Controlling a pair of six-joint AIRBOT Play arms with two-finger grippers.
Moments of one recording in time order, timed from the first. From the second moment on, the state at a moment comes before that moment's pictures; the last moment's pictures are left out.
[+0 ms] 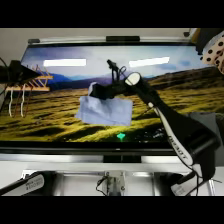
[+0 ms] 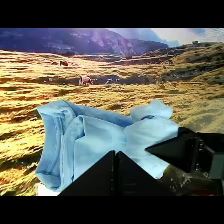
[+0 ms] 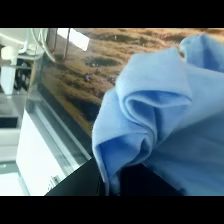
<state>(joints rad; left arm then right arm) 0.30 -1.23 1.45 0.73 -1.34 -1.34 0.52 -1.76 1.56 -0.51 0.93 1.34</state>
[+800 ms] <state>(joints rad) 0.27 -1.23 1.45 0.73 -1.32 -1.33 0.20 -1.68 1.49 -1.09 1.38 1.51</state>
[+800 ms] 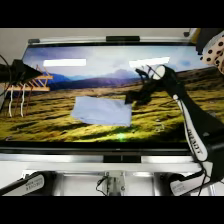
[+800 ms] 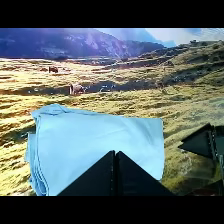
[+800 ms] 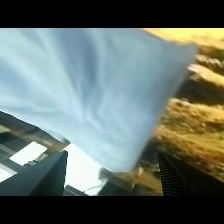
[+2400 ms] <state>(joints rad) 0.27 -1.23 1.45 0.73 -1.32 -1.32 -0.24 -1.47 1.50 -0.91 1.34 1.31</state>
